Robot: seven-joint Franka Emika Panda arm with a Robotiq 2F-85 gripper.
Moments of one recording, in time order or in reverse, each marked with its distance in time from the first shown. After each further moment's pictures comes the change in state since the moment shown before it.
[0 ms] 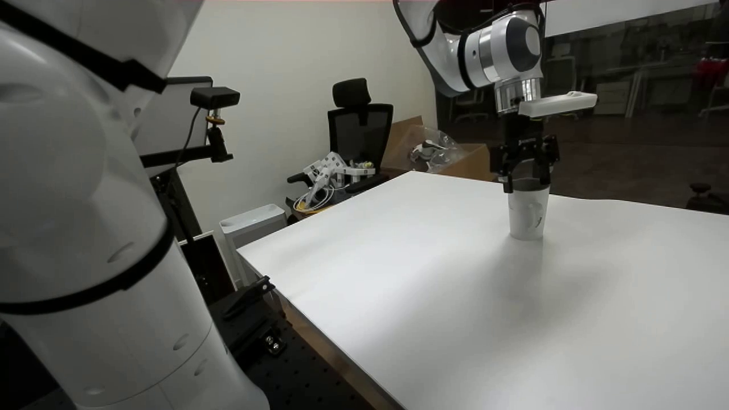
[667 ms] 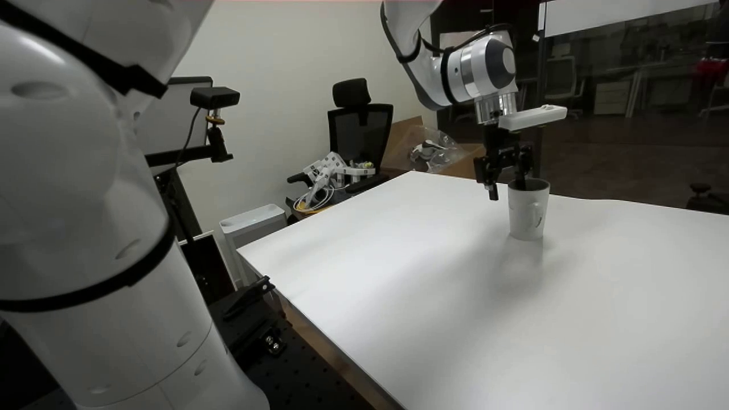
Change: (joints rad) arm 0.058 0.038 0.006 0.001 -0.015 0.066 0.000
